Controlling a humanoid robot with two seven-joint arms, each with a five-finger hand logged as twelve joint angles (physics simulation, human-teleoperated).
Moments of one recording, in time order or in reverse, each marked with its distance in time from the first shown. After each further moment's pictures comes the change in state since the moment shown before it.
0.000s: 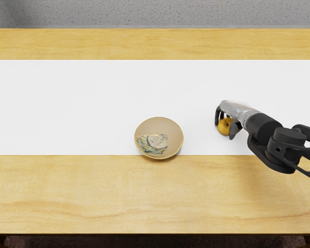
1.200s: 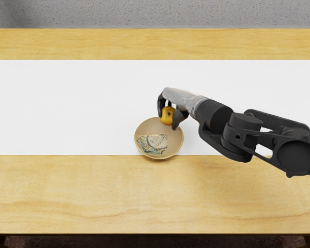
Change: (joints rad) left arm 0.001 0.000 0.000 0.000 0.000 0.000 0.000; right arm 0.141 0.220 0.011 0.053 0.101 0.015 0.001
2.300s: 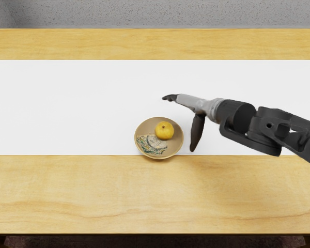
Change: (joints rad) left arm 0.000 0.000 0.000 0.000 0.000 0.000 0.000; right arm -0.061 -0.155 0.144 0.095 0.240 0.158 0.000
